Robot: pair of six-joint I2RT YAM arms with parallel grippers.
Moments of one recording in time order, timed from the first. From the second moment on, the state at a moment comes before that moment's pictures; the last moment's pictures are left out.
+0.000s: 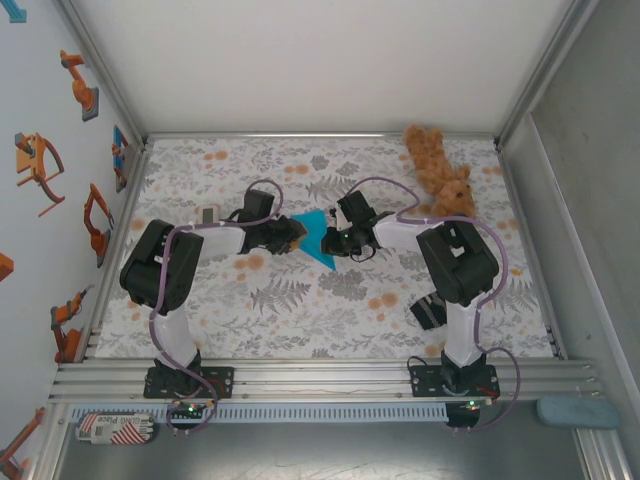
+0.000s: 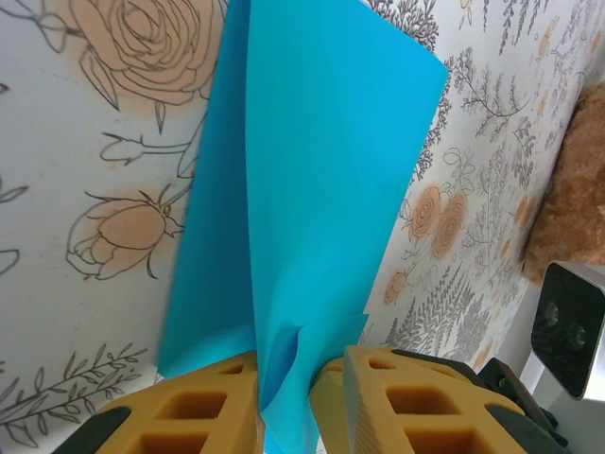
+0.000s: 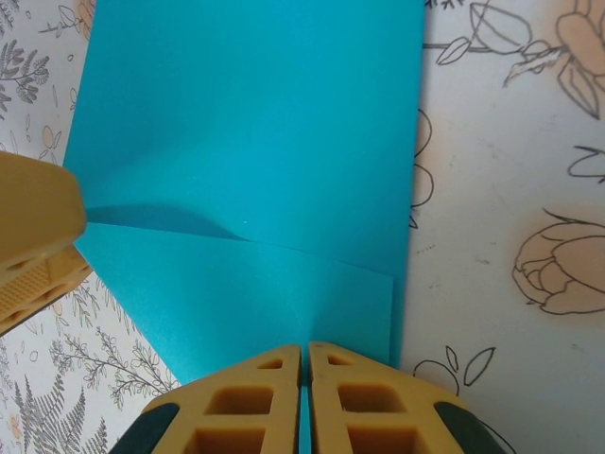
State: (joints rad) left arm -0.50 1.86 0.97 0.03 0.45 -1.11; right arm 0.59 1.98 1.16 -0.21 -0.42 0.55
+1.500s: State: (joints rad) left arm -0.52 1.83 1.11 -0.21 0.23 -1.14; right arm 0.73 1.81 1.03 -0.12 -0.13 0.27
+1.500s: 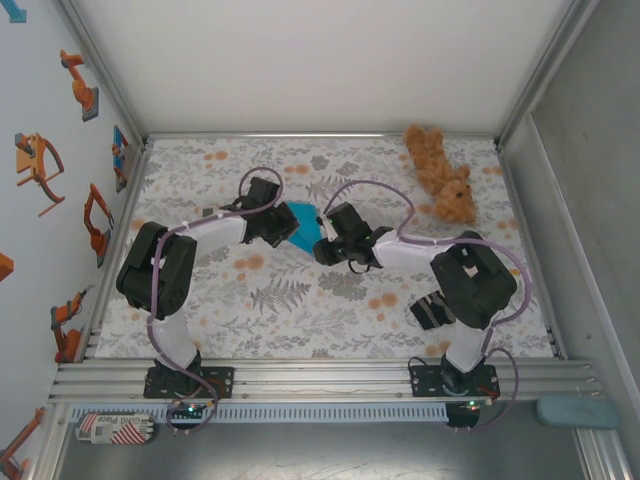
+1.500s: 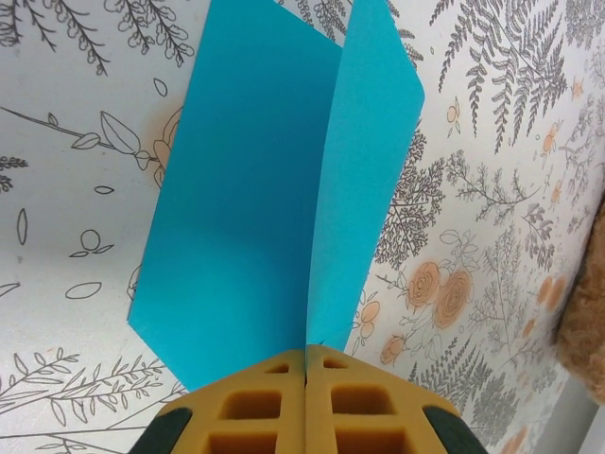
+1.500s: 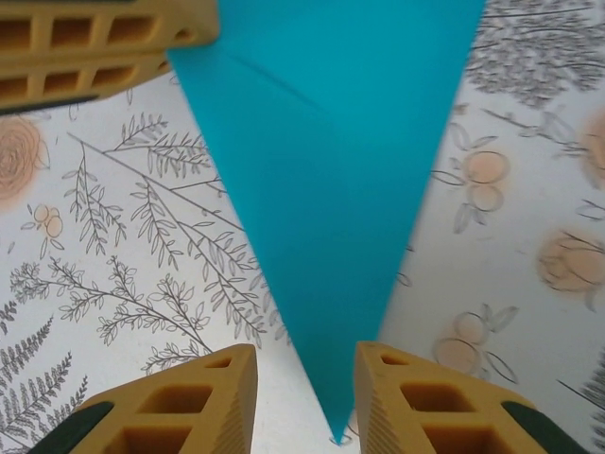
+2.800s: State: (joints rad) left arm -0.52 1.85 1.15 -0.25 0.23 -1.19; right arm 0.75 1.92 1.10 -0.10 -0.04 0.14
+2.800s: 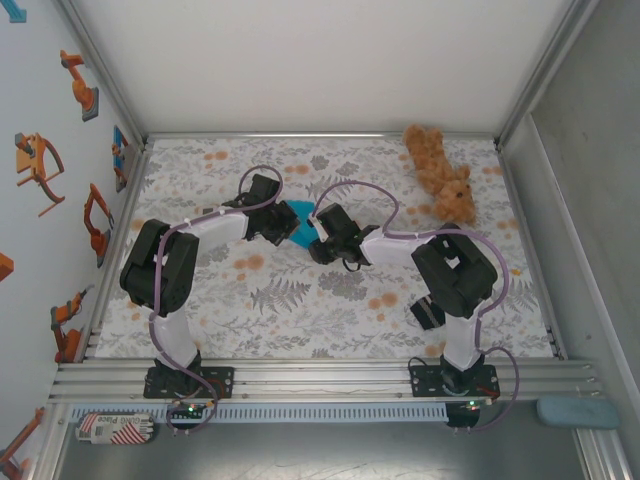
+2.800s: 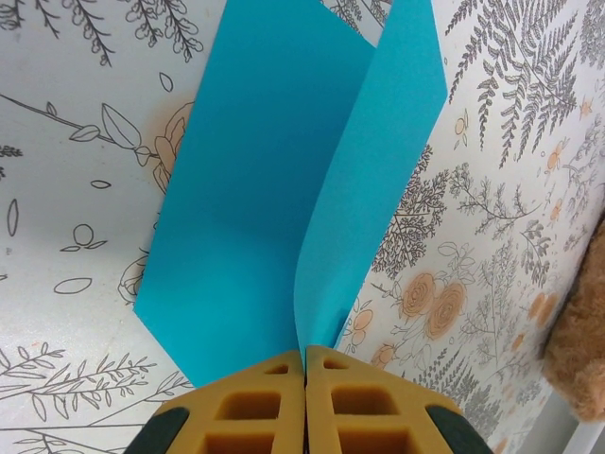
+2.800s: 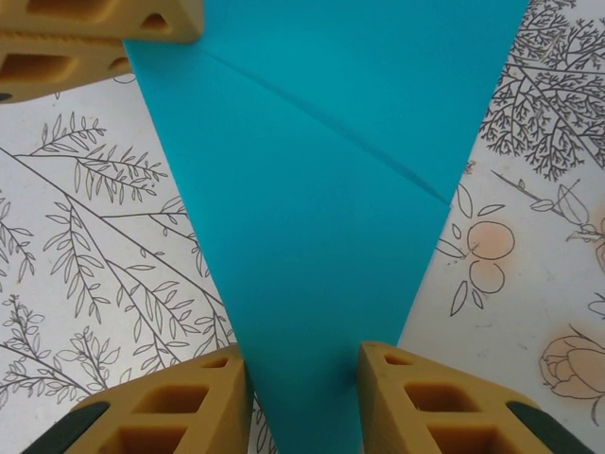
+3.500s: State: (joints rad) left arm -0.51 1.86 1.19 -0.28 0.27 -1.23; right arm 0.76 1.92 1.08 -0.03 0.02 0.05
